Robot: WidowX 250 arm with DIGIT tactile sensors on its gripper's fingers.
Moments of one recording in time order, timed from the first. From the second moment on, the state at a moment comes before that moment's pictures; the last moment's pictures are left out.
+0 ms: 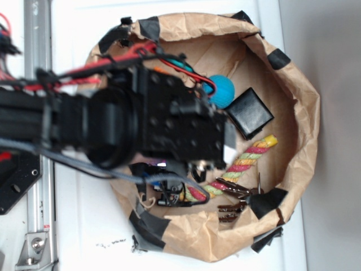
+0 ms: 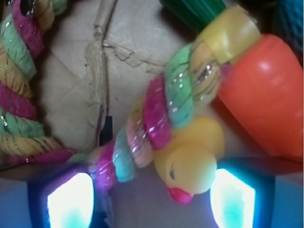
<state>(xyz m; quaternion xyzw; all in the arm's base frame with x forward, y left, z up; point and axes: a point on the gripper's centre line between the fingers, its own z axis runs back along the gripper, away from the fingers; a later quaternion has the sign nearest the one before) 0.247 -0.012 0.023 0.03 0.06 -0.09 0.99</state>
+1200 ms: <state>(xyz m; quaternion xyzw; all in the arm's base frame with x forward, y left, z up) 0.230 0.016 0.048 0.02 0.03 -0.08 1.00</state>
